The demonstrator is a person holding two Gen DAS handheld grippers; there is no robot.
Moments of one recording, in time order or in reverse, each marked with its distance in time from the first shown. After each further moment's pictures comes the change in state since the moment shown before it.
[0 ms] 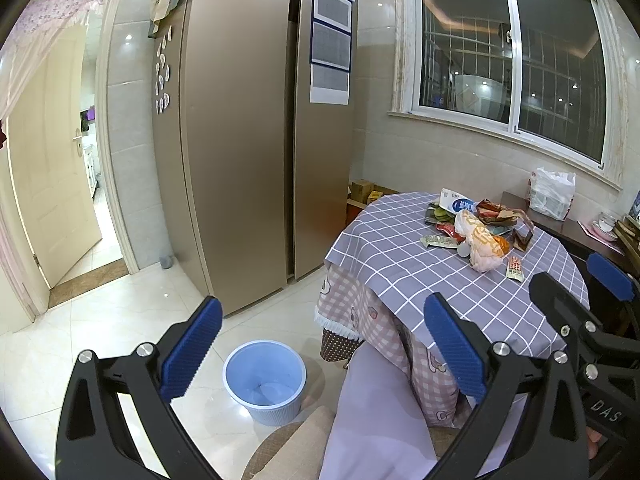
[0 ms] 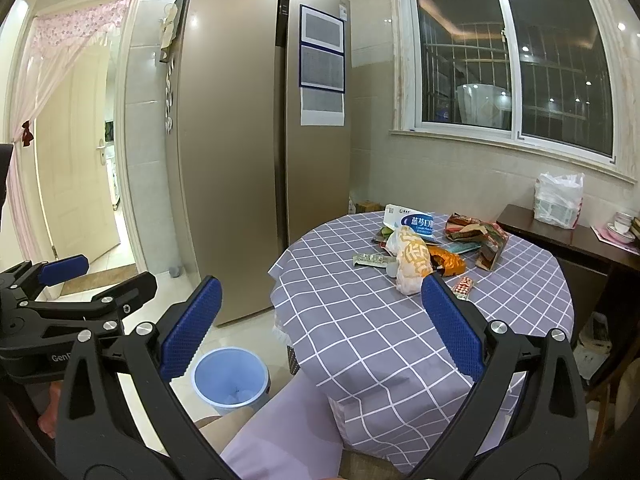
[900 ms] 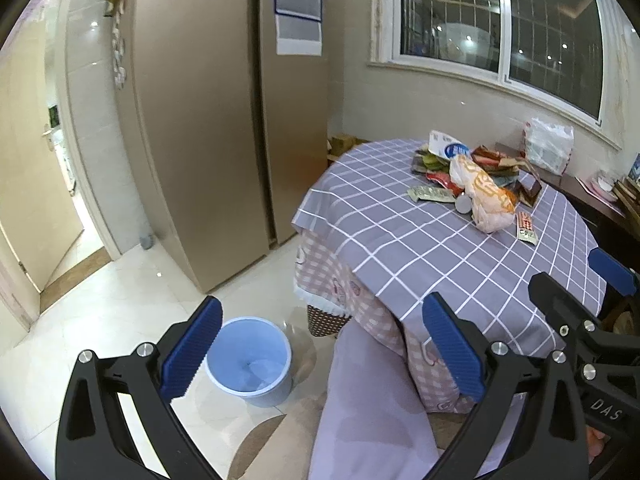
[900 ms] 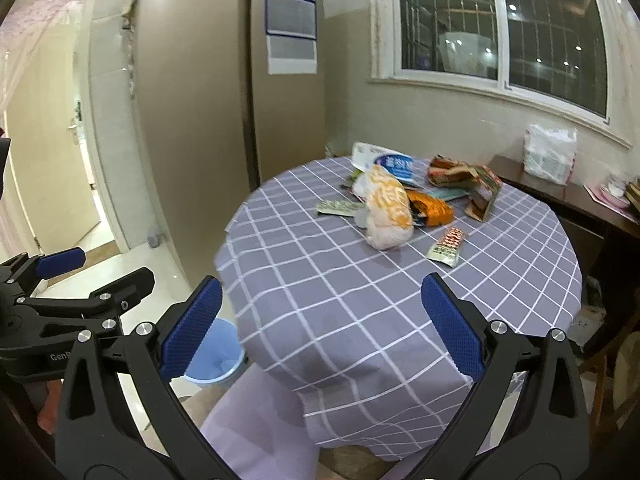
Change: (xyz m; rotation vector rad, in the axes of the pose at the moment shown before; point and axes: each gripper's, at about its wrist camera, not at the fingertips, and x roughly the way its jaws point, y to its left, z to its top) left arm 0.091 -0.043 -0.005 0.081 0.174 -0.048; right arm 0.073 -0.040 -0.024 0.047 0.186 -0.077
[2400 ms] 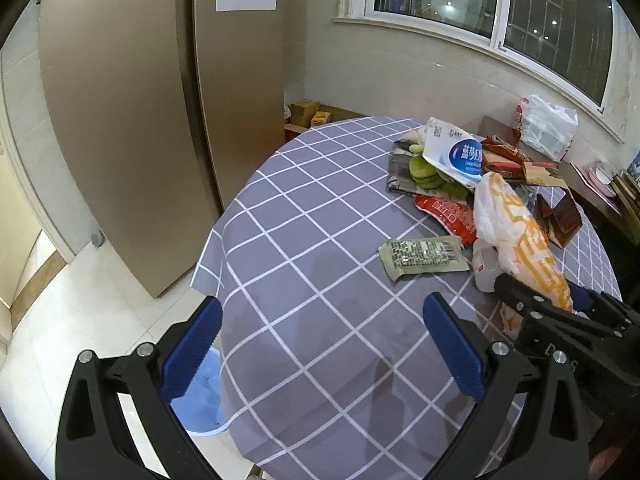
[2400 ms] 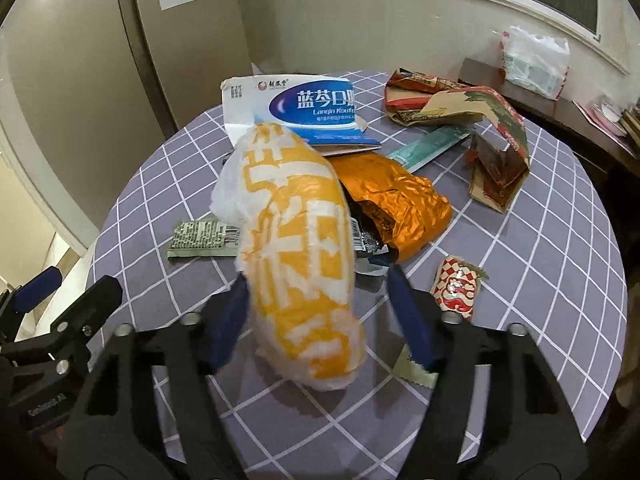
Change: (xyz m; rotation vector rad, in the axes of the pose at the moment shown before) left arm 0.165 -0.060 0.100 0.030 0.155 -0.116; right arm 0.189 -0.087 0.063 0.192 0.333 -0.135
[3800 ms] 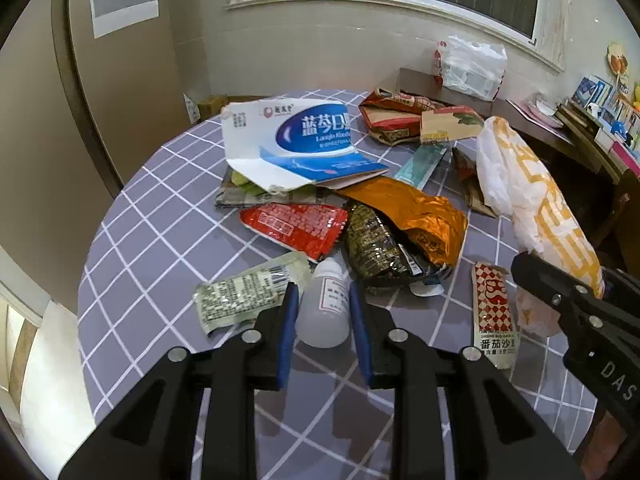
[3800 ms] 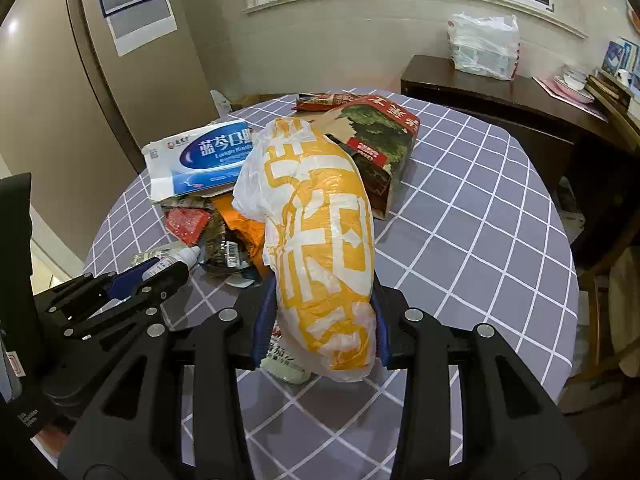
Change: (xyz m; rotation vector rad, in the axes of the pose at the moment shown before) left arm 0.041 -0.115 0.022 0.244 0.076 -0.168; right arm -0.040 -0.084 0.002 0.136 -0.051 -0.033
